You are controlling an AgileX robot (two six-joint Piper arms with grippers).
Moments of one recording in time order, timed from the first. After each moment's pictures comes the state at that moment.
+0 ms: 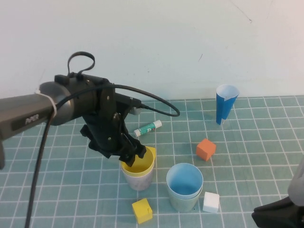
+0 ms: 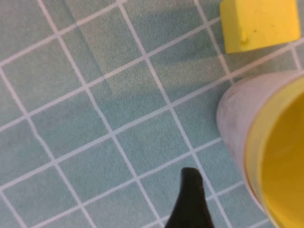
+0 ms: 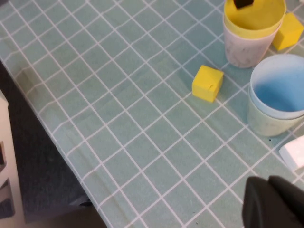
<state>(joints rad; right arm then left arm) 0.75 0.90 -0.70 0.32 0.70 -0.28 -0.40 1.95 -1.39 -0.07 0.83 0.01</state>
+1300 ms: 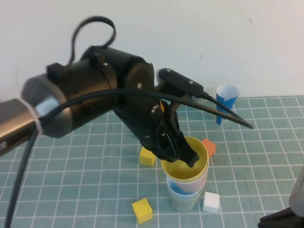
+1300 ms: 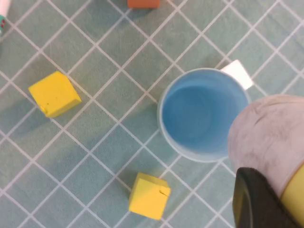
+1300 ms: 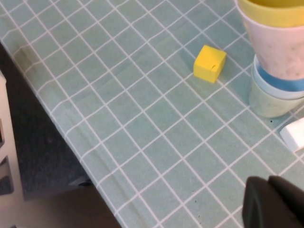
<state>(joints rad) 0.75 0.89 -0.70 0.30 0.76 -0.28 -0.68 1.68 -1.43 -0.13 0.94 0.09</state>
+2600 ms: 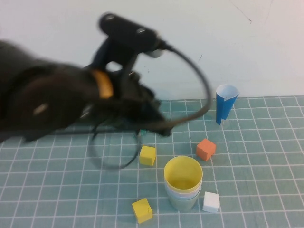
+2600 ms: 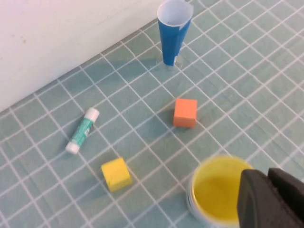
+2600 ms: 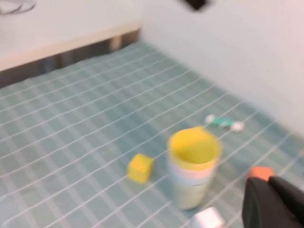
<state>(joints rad) 0.75 0.29 -0.53 0.08 0.67 -0.18 -0.68 1.32 -1.23 0.01 0.64 -0.09</state>
